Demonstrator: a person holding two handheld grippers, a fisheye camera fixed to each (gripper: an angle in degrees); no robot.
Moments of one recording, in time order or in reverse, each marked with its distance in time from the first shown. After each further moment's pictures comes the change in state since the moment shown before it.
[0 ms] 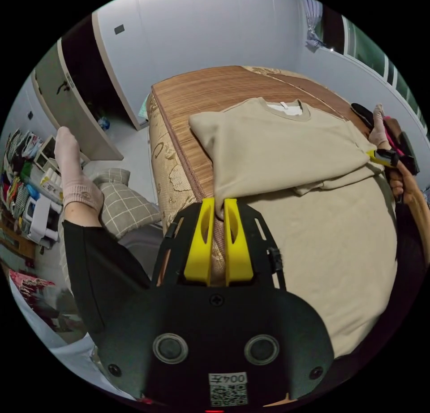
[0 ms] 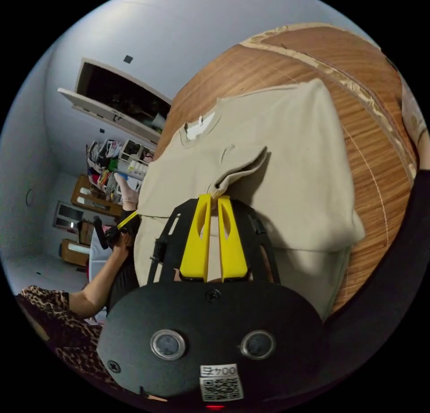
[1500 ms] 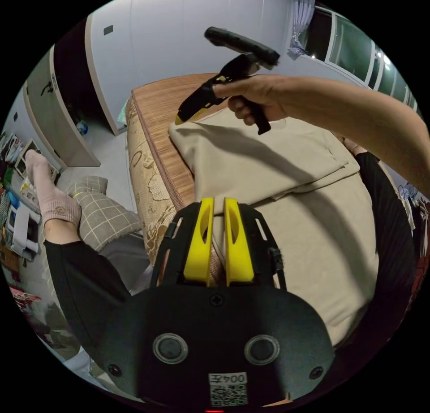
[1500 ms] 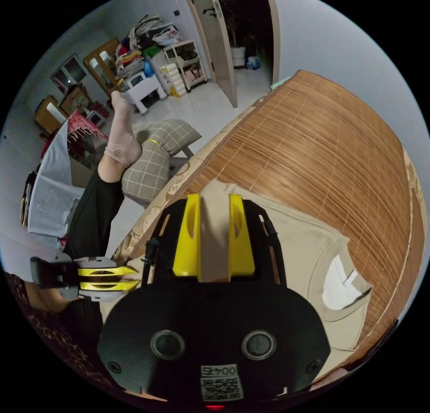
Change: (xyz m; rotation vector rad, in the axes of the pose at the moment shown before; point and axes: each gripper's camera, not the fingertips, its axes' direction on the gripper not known) left arm -0.084 0.034 0.002 0.034 0.164 0.031; right arm -0.200 -0.014 0.439 -0.323 0.248 -0.770
